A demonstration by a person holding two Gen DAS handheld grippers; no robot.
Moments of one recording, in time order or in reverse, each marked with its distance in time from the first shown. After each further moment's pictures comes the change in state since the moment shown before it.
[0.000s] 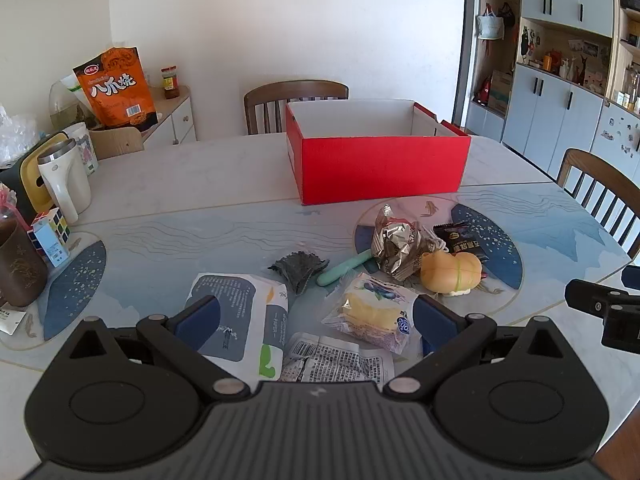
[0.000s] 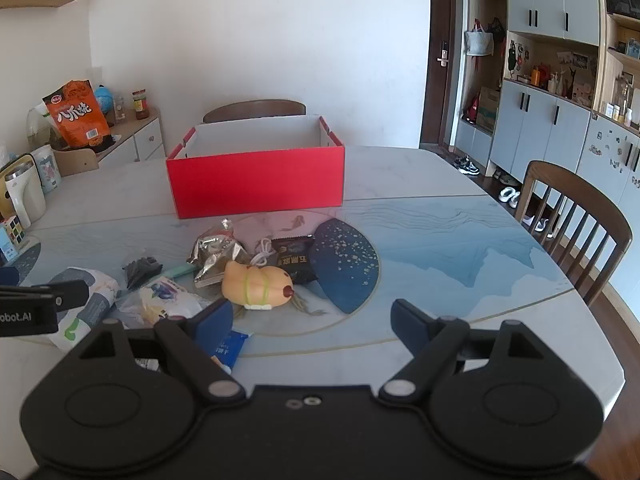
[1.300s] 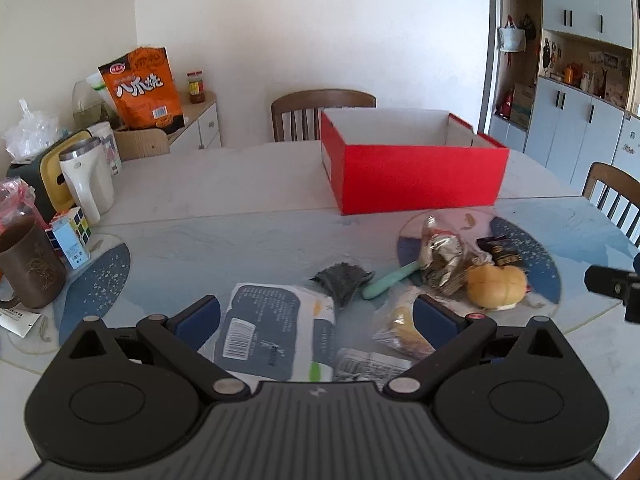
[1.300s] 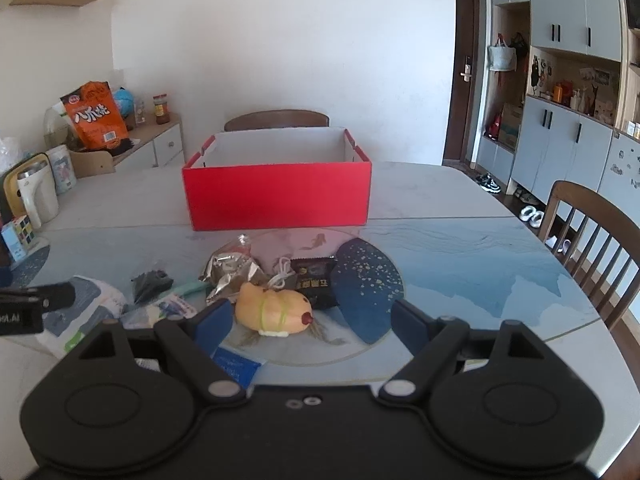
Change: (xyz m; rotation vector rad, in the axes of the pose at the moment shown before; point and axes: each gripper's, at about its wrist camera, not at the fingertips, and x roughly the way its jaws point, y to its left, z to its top) left arm 0.024 0.031 -0.002 -0.025 -0.031 0.056; right arm 0.033 0.010 0.014 -0.039 -0.028 0.047
